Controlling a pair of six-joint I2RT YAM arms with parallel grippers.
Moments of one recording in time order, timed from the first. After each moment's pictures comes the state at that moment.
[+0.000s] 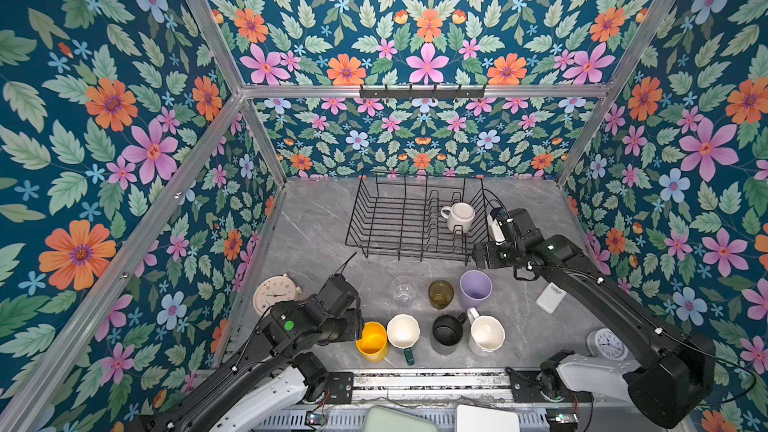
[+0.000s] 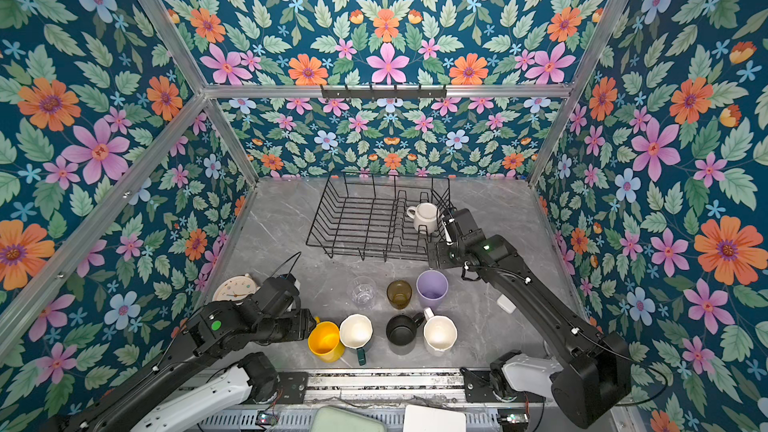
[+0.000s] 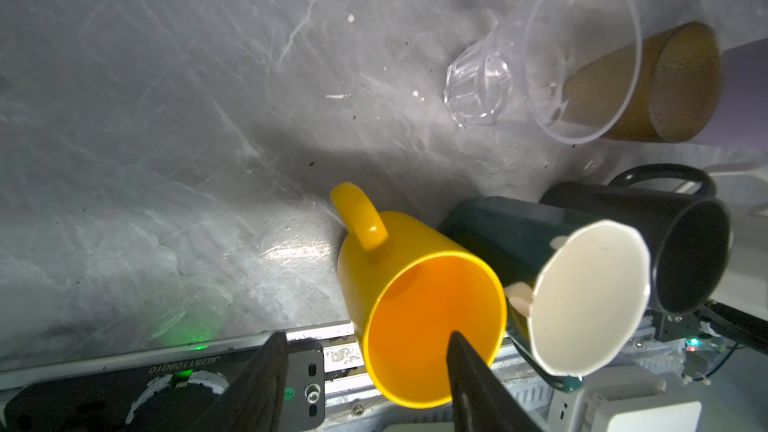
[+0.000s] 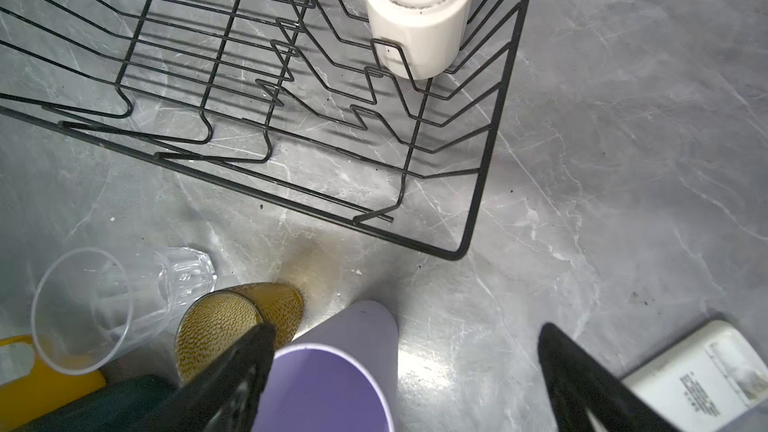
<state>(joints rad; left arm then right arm) -0.84 0.72 0.77 -1.23 -0.01 -0.80 0.48 1.23 1.10 -0.81 0.06 0.29</state>
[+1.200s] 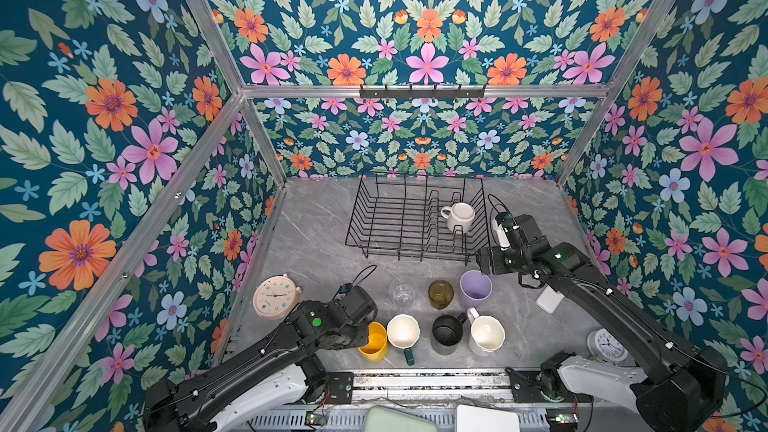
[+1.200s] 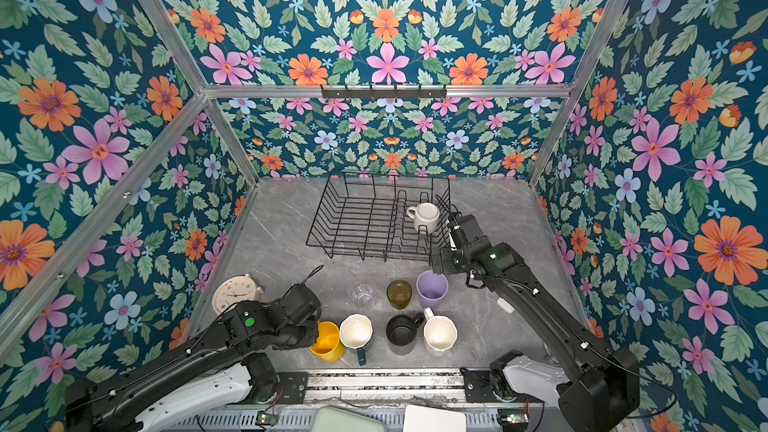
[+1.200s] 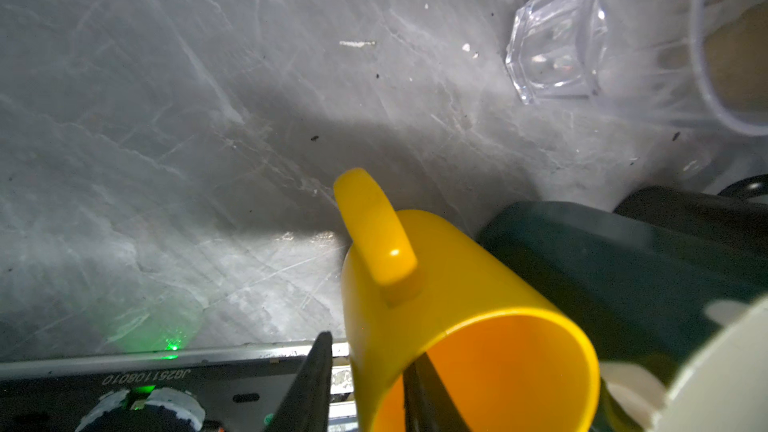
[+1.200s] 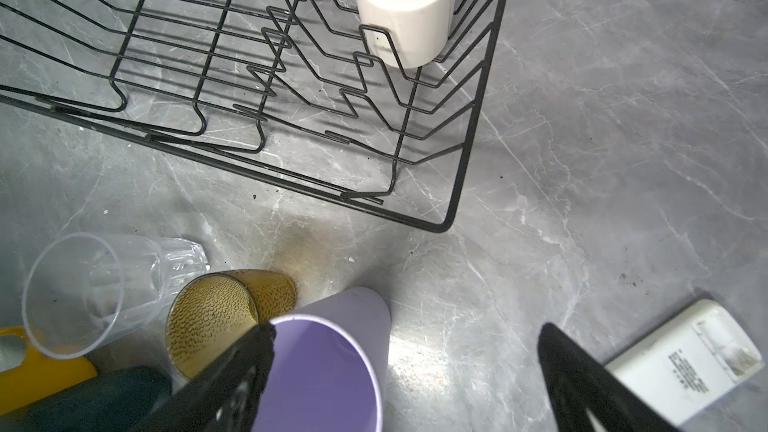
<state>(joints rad) -0.96 0.81 0.64 -1.11 -0.07 -0.97 0.48 1.16 1.04 -0.82 0.07 0.29</state>
